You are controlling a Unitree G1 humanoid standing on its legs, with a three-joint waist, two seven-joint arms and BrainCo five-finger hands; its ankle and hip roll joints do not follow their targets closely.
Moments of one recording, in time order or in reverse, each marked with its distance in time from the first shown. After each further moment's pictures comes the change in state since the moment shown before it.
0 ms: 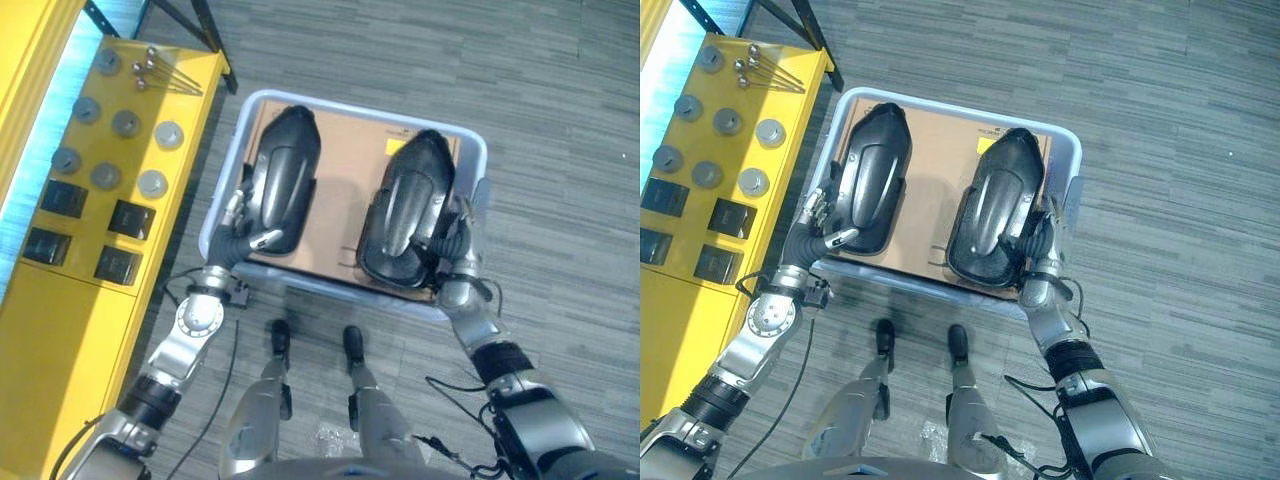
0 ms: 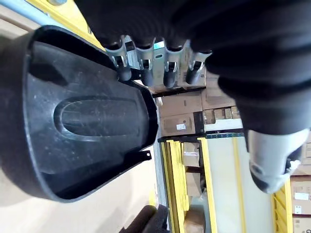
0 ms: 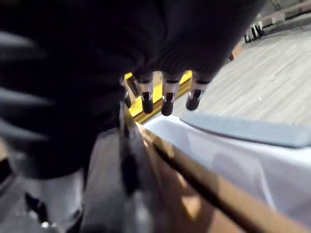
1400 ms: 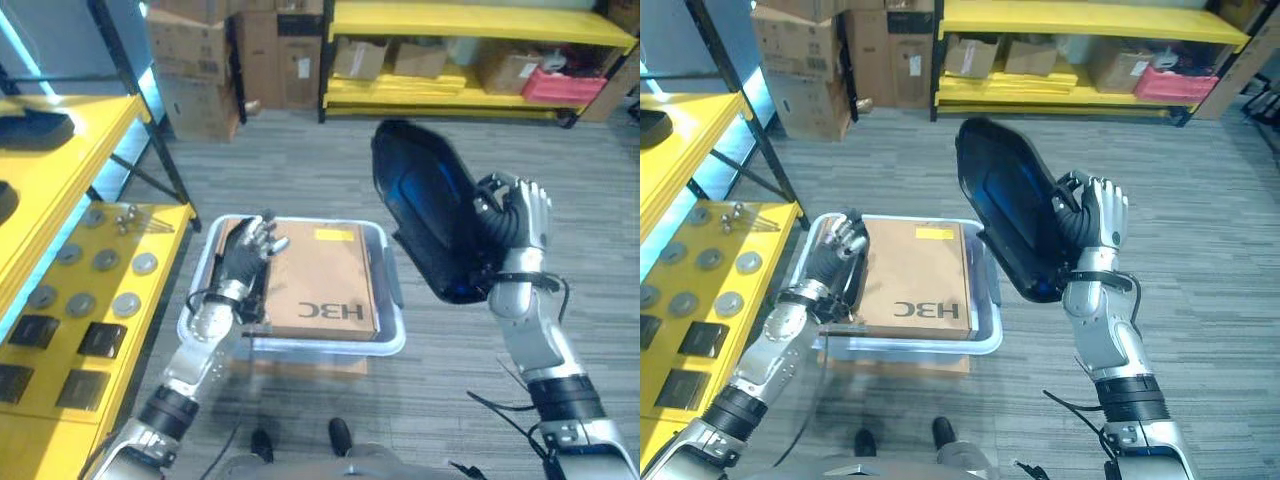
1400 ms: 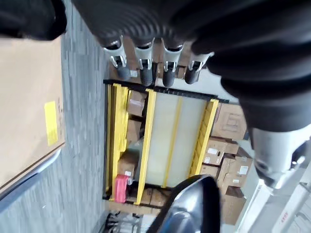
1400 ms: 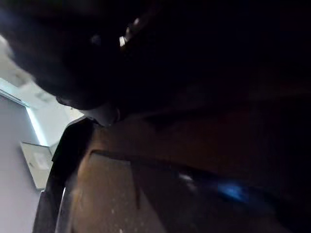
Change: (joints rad) left arm 0.030 -0.119 -0.021 0.046 -0.246 0.138 -0.159; right arm 0.260 -0.172 -0.214 -0.651 -0.252 -0.023 0.049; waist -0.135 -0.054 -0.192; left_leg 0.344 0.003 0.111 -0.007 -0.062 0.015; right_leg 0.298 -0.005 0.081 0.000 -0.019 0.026
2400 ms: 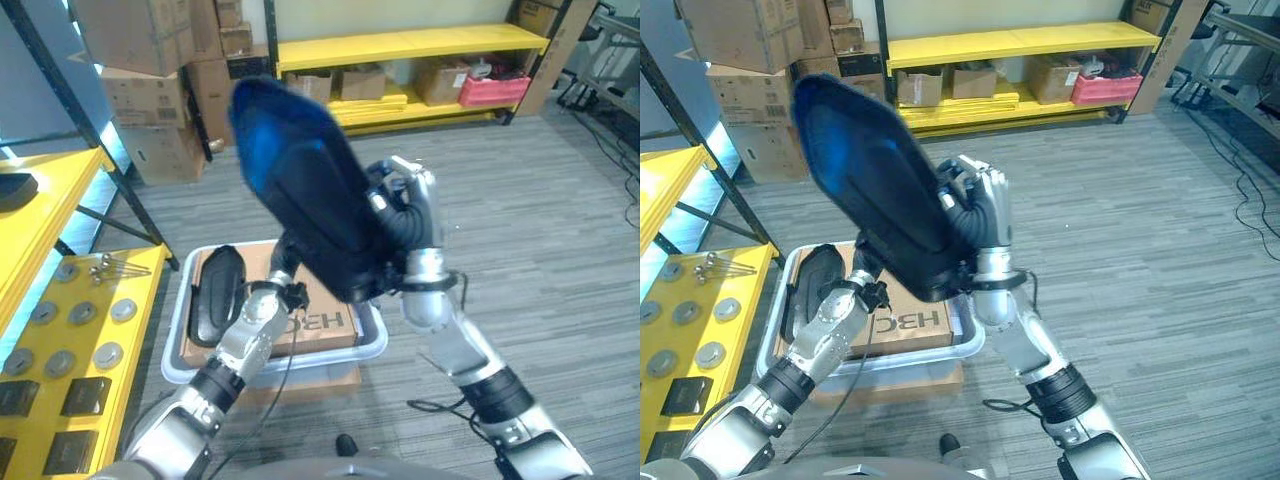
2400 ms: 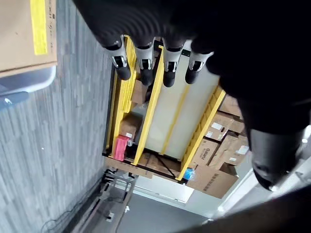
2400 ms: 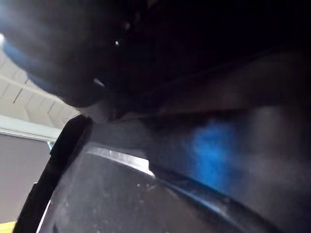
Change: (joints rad) left arm -0.203 -0.177 -0.141 0.196 -0.227 -0.071 0.110; right arm -0.099 0.192 0.413 -0.195 0.101 -0.095 -0.086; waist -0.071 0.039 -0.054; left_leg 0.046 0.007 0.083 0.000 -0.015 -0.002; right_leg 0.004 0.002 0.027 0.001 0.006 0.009
